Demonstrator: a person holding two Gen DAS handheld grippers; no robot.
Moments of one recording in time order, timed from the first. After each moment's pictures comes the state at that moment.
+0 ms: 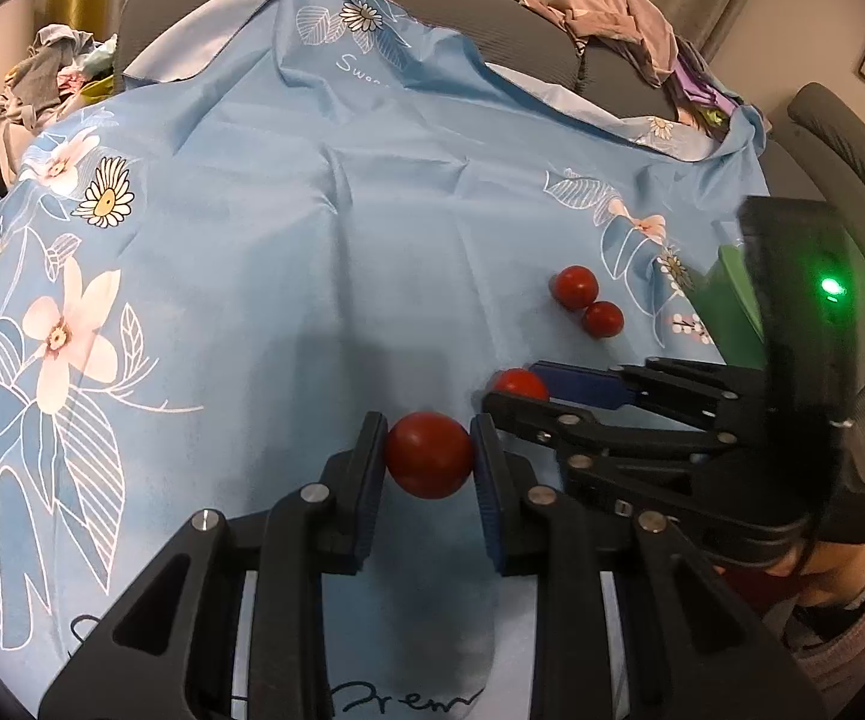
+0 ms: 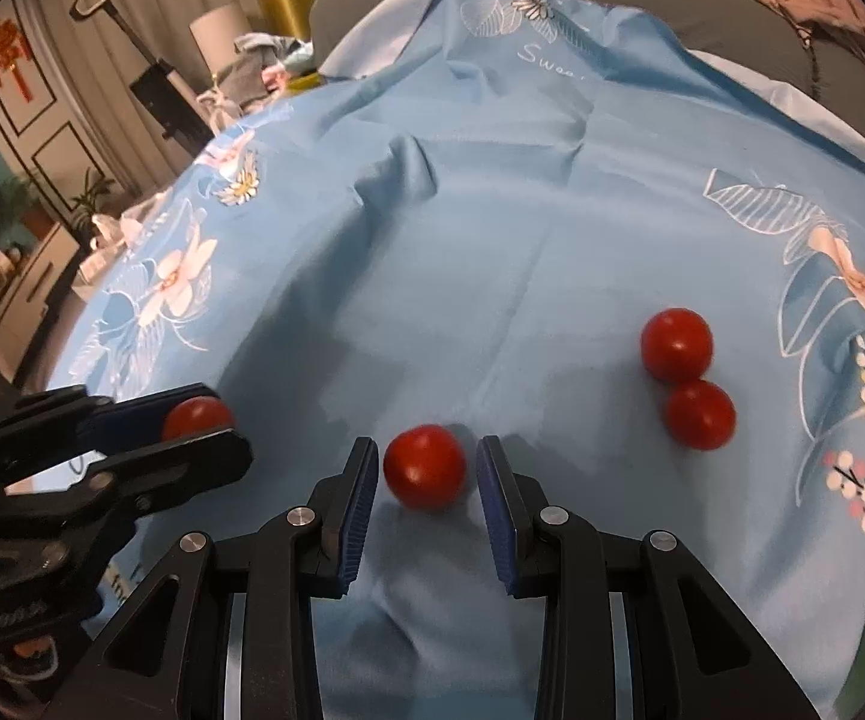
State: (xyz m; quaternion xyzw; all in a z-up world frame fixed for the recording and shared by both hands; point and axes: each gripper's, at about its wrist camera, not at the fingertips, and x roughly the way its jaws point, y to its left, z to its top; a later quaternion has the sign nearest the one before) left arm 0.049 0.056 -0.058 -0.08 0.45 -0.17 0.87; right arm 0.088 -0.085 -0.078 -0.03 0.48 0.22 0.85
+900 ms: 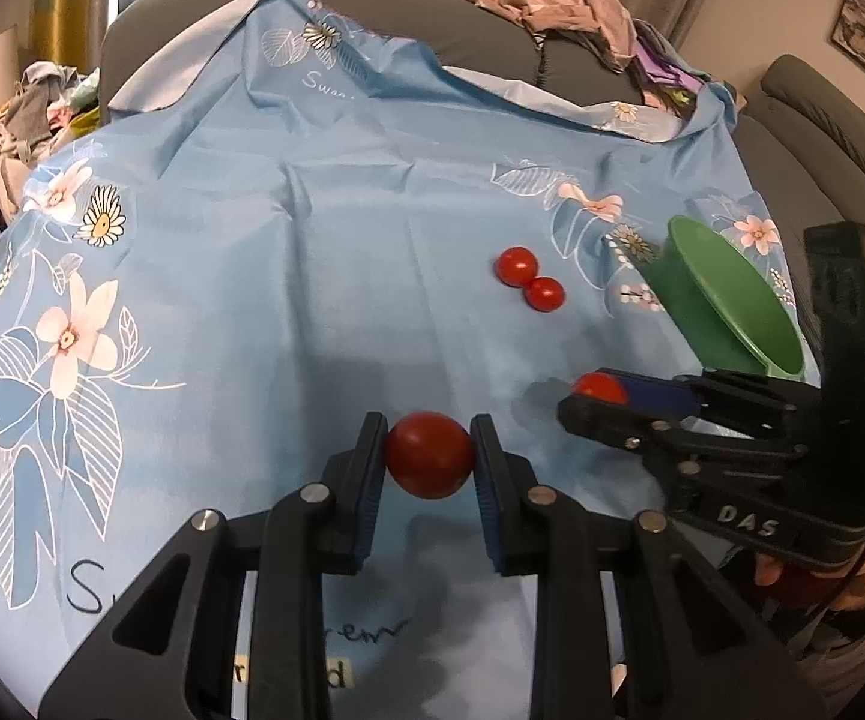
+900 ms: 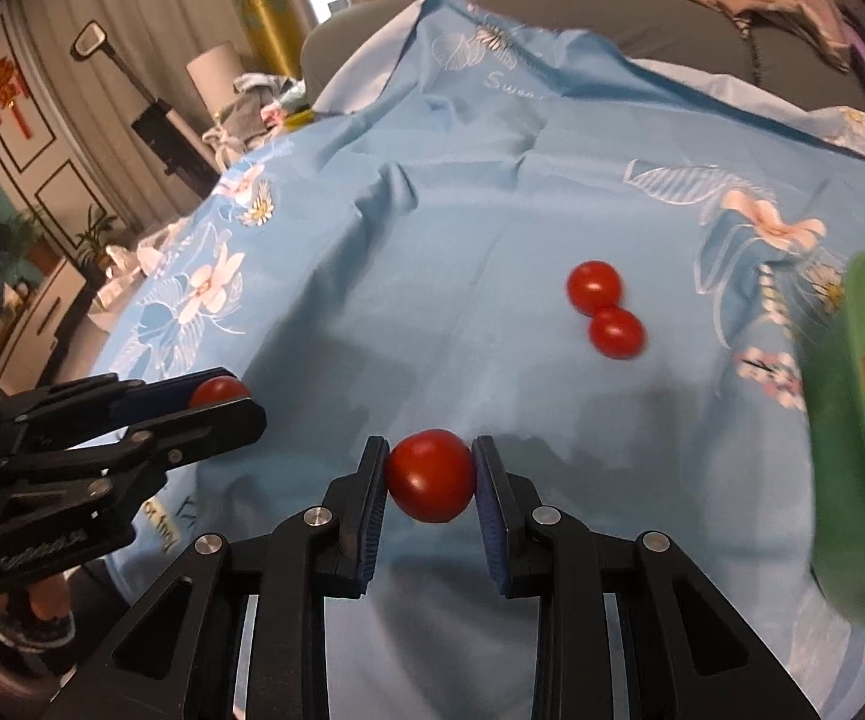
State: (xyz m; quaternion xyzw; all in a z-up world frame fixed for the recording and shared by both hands) left arm 0.012 0.033 -0.036 -0.04 0.44 -0.19 0.88; right arm 0.024 -0.128 -0.043 0.01 0.45 0.20 0.87
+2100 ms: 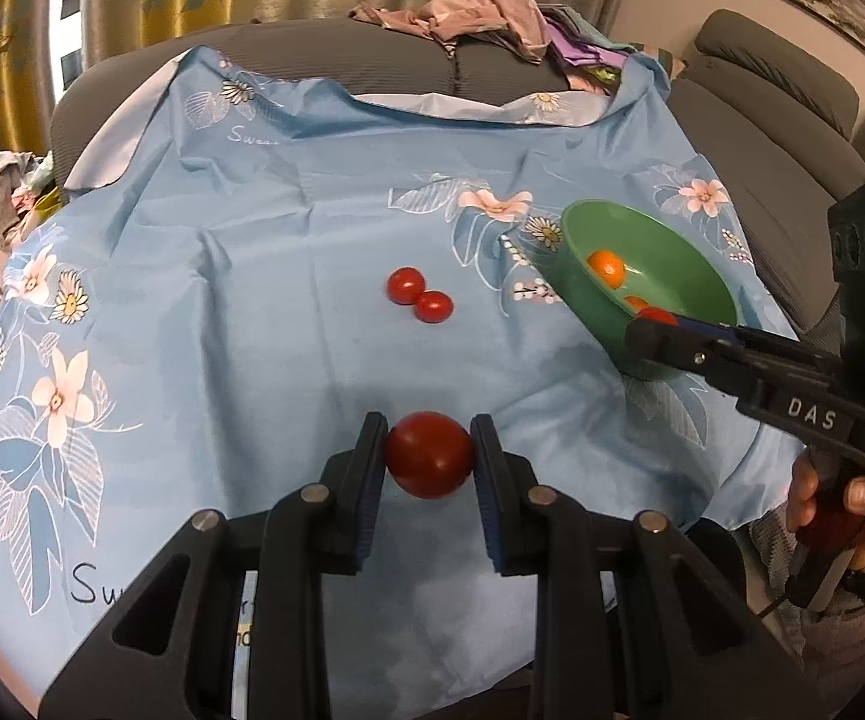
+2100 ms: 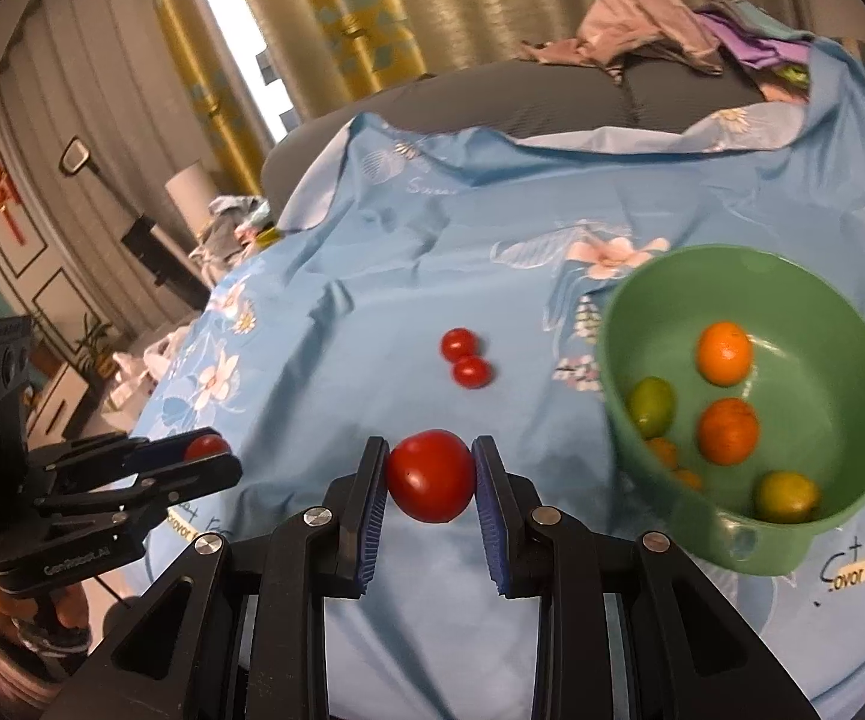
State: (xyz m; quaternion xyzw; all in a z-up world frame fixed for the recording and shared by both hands) left arm -0.019 -0.028 0.003 0.02 0.42 -0.23 0.88; right arm -0.028 -0.222 0.003 0.10 0.36 0.16 0.91
